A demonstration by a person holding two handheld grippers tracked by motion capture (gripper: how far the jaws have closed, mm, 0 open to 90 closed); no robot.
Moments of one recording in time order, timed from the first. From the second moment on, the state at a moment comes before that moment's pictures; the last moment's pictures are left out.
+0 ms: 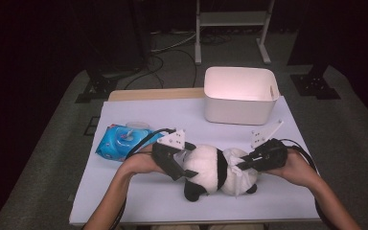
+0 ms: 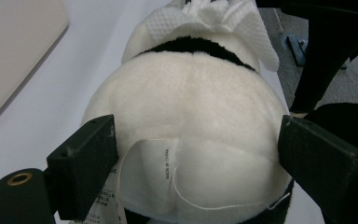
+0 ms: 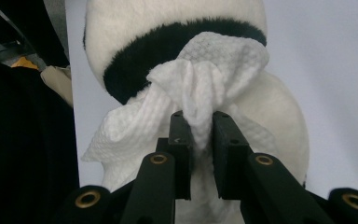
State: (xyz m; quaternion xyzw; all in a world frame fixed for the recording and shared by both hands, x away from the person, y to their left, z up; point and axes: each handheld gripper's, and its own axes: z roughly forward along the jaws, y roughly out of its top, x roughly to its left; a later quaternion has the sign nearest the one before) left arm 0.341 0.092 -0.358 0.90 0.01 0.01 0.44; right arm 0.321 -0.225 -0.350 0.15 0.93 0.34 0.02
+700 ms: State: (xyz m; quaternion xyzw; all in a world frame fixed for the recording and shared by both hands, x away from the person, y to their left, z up) left arm 0.341 0.075 -0.378 0.90 0.02 0.00 0.44; right arm 0.319 -0.211 -0.343 0.13 0.93 0.33 0.03
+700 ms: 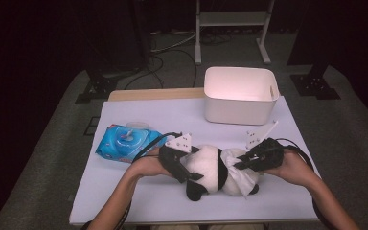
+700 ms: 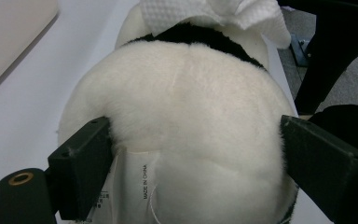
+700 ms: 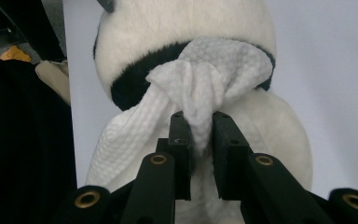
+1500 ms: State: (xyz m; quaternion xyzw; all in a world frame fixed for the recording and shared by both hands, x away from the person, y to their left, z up) left arm 0.339 0.073 -0.374 0.90 0.00 0.01 0.43; right arm 0.317 -0.190 -0.337 0.11 0.94 0.32 0.03
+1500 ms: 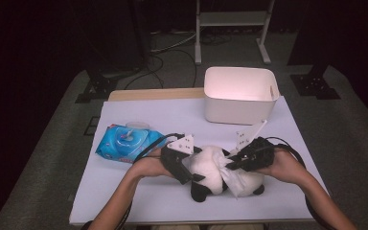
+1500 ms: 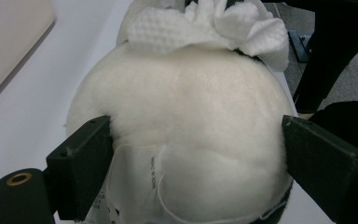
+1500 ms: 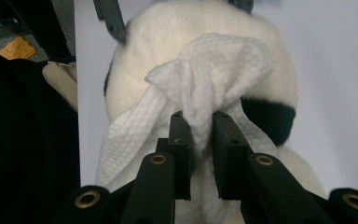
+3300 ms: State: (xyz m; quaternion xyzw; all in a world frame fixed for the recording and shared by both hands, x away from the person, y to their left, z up) left arm 0.343 0.078 -0.375 0.90 0.00 0.00 0.44; right arm 0.315 -0.220 -0.342 0.14 0.93 0.33 0.04
